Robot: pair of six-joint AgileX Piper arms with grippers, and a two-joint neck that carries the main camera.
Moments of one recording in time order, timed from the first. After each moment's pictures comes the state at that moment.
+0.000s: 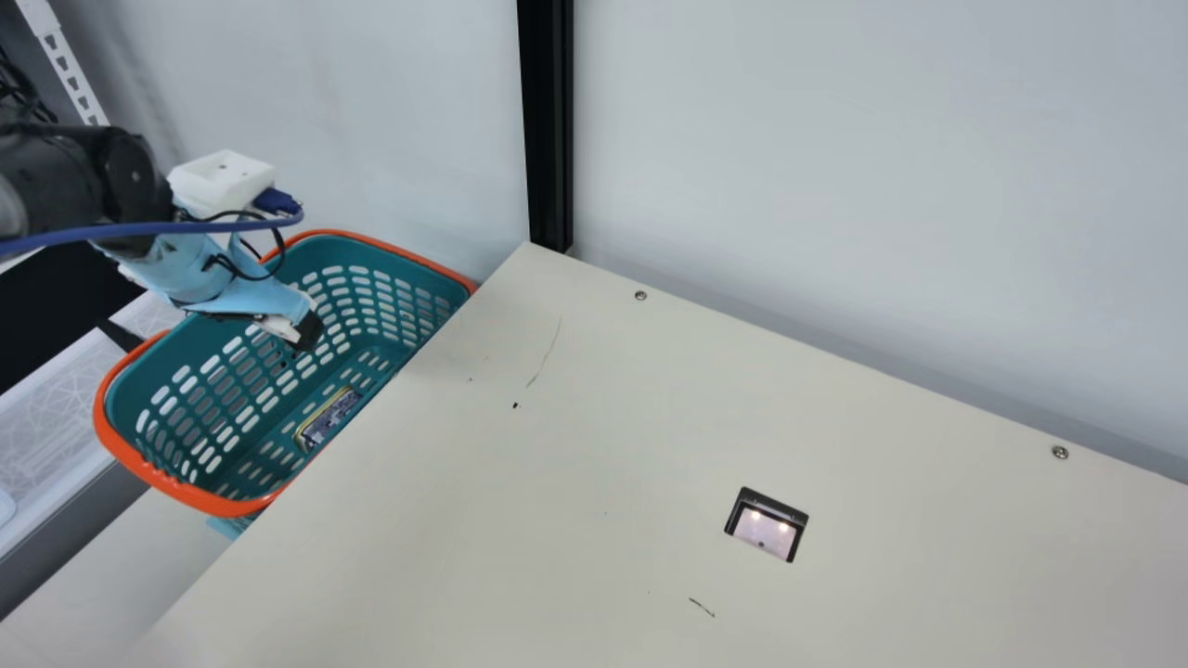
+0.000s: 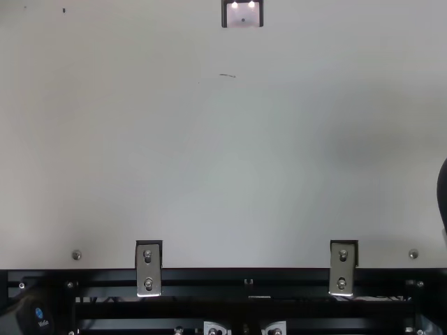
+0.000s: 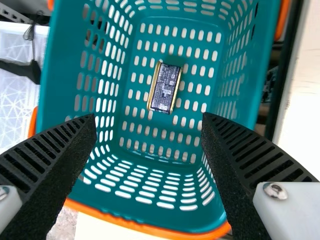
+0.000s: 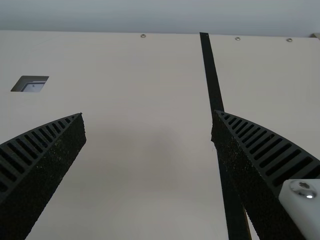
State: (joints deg) left arm 33.1 102.9 -70.8 1.4 42.4 20.2; right arm -4.0 13.5 -20.2 4.8 38.2 -6.5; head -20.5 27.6
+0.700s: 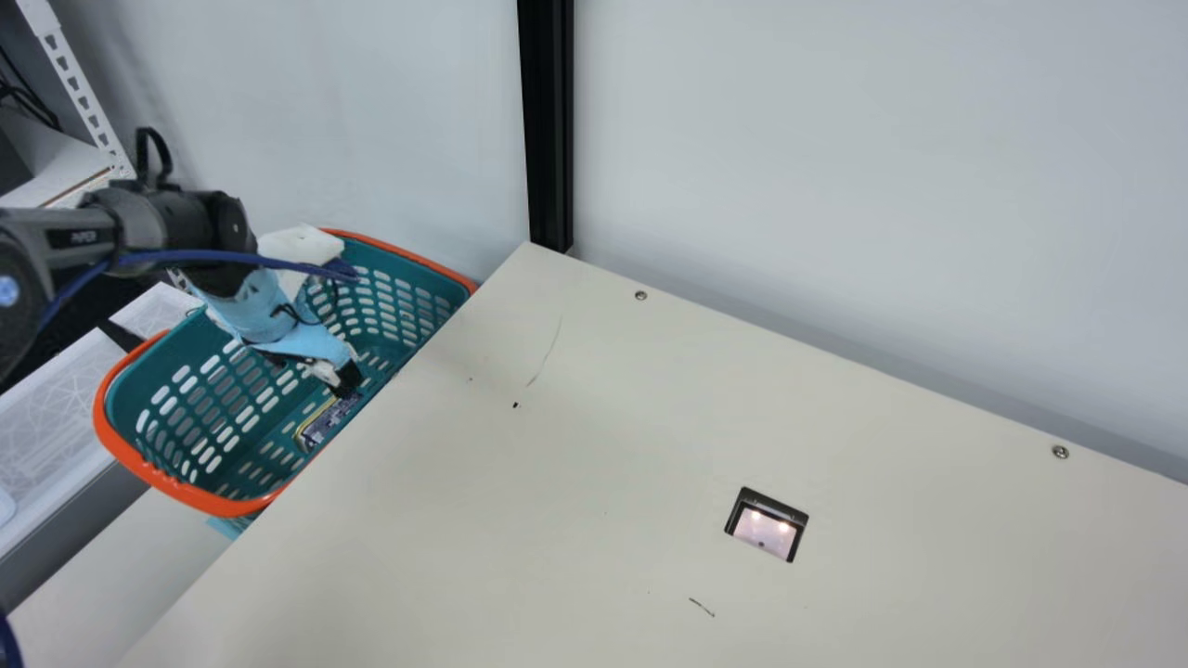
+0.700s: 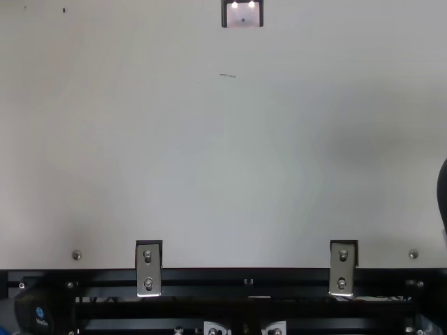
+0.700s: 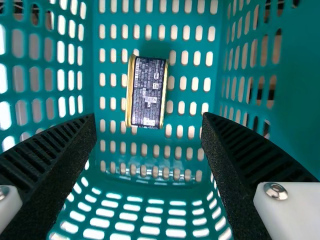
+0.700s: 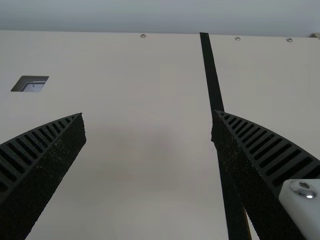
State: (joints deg) left arm 33.3 124.9 -79.2 -1.5 36.6 29.1; right arm -4.0 13.5 -20.2 4.8 38.2 -6.5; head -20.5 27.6
